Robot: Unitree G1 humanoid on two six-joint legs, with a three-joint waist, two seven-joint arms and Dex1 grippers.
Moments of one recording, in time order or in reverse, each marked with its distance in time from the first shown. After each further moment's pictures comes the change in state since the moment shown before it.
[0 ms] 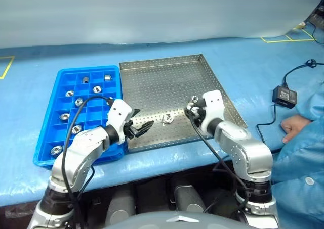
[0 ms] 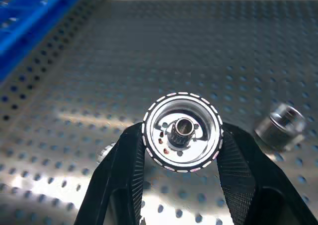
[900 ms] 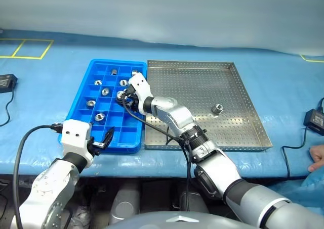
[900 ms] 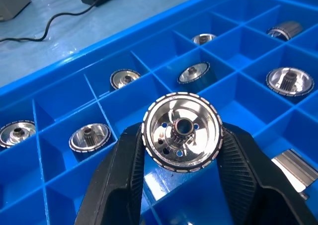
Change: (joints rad) left arm 0.394 -0.120 0.254 -0.336 0.020 0.082 0.275; right arm -0.508 0.302 0.246 1.116 -0.102 -0.626 0.169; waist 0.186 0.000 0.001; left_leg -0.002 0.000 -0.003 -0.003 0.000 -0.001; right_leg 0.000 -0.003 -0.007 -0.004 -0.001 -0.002
